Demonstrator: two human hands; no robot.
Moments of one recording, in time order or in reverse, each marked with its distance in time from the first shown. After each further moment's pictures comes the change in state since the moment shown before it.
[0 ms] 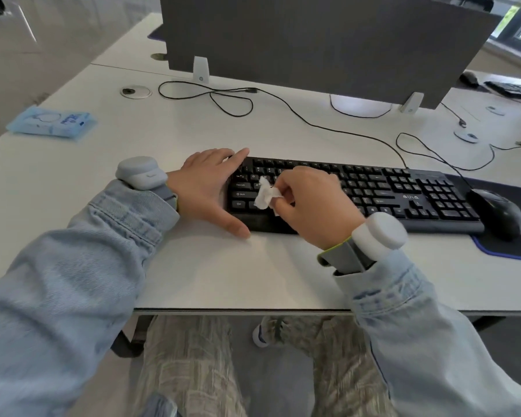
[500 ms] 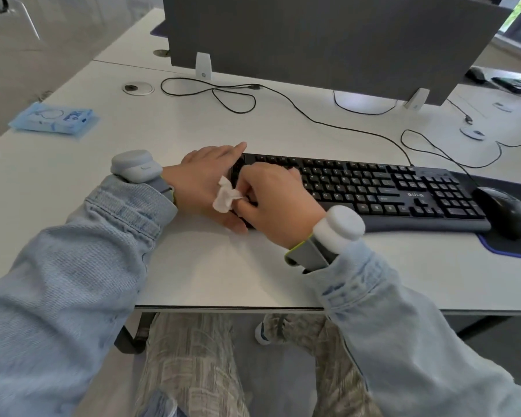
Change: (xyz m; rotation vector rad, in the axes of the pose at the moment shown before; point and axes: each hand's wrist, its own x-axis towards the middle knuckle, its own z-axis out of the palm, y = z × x) left_hand 0.002 -0.002 -0.004 -0.020 -0.022 -0.040; right_hand 0.015 -0.038 0.018 0.052 0.010 -0.174
